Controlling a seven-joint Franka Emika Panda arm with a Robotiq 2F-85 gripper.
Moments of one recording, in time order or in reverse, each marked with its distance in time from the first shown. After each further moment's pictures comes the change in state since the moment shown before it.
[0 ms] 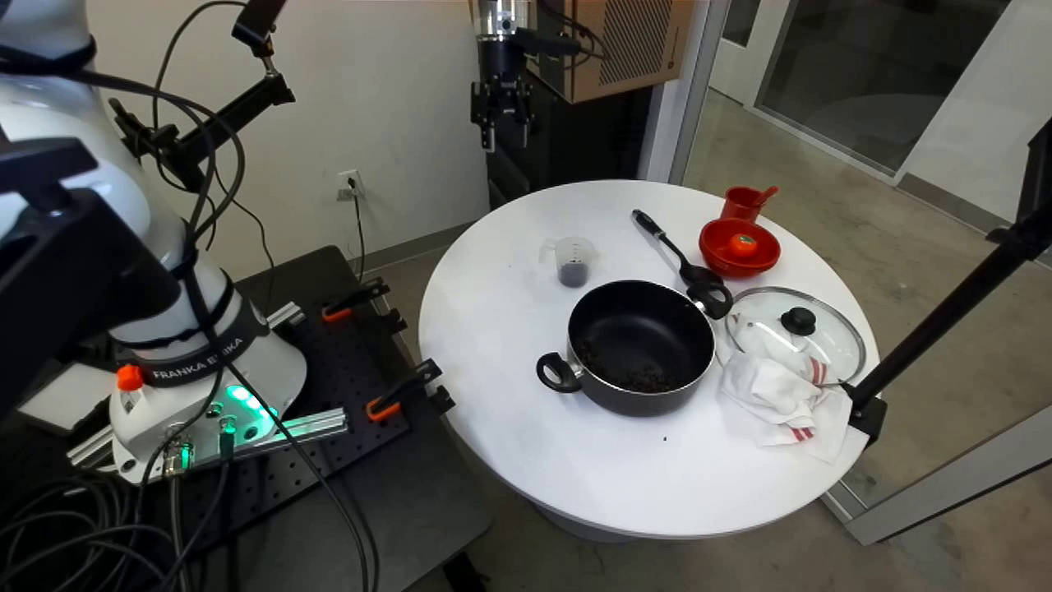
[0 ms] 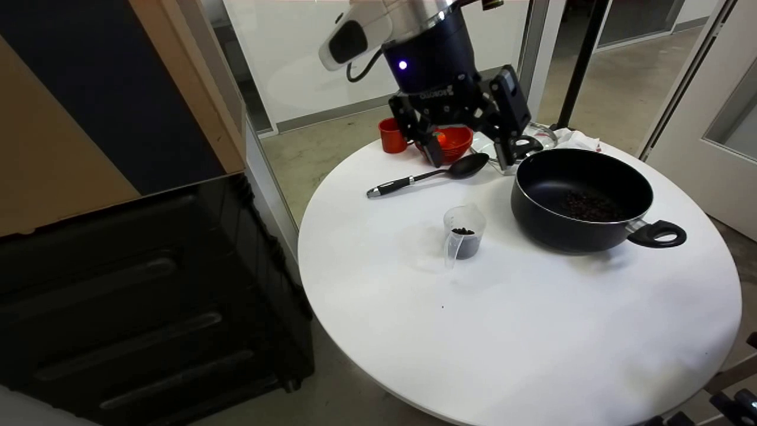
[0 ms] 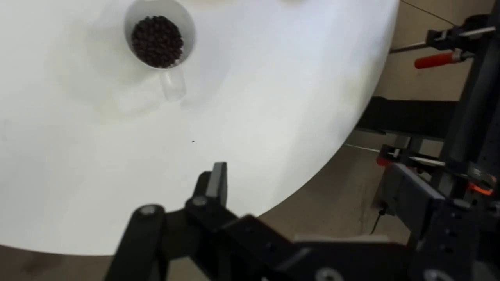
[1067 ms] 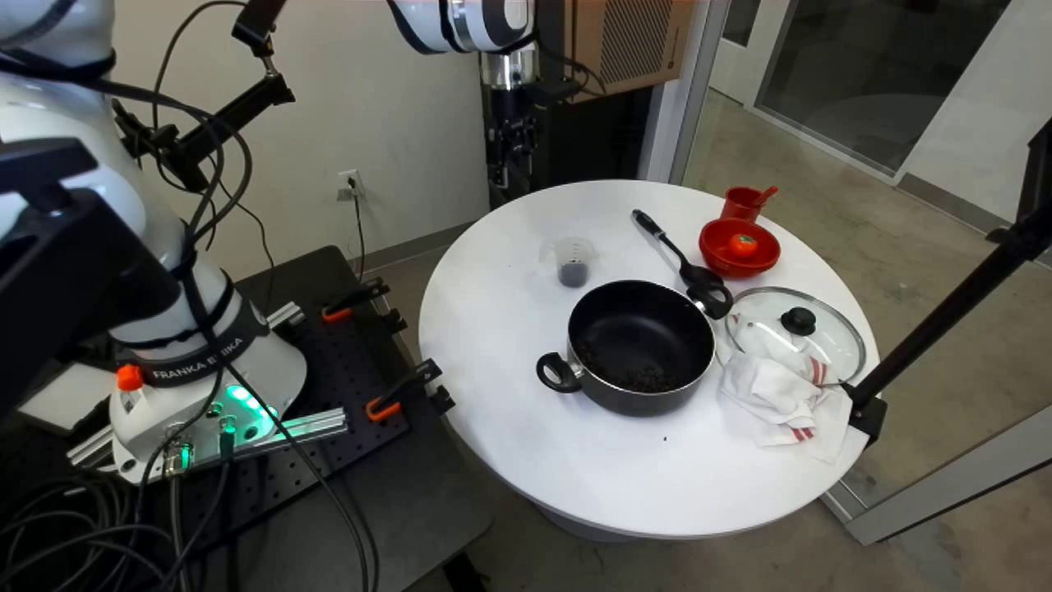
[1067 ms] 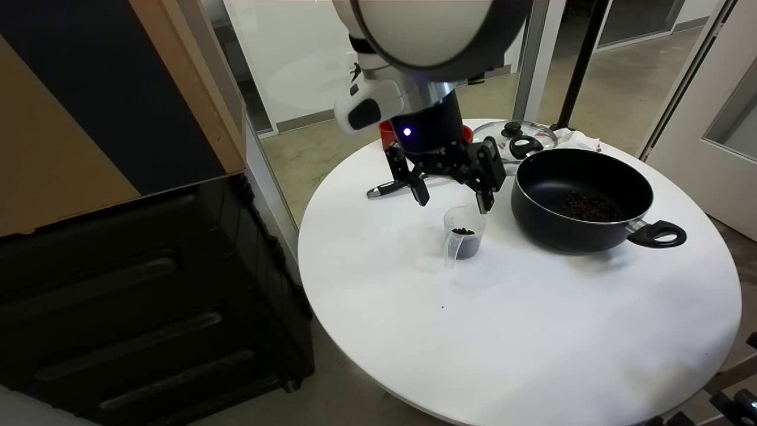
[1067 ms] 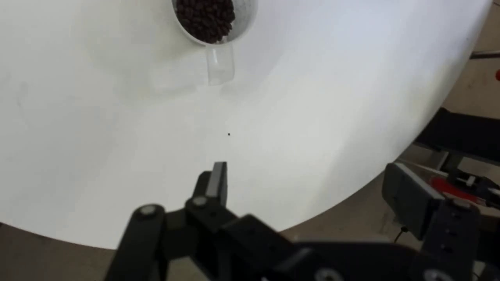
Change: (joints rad) arm -0.029 0.126 0.000 -0.032 -0.039 0.252 -0.074
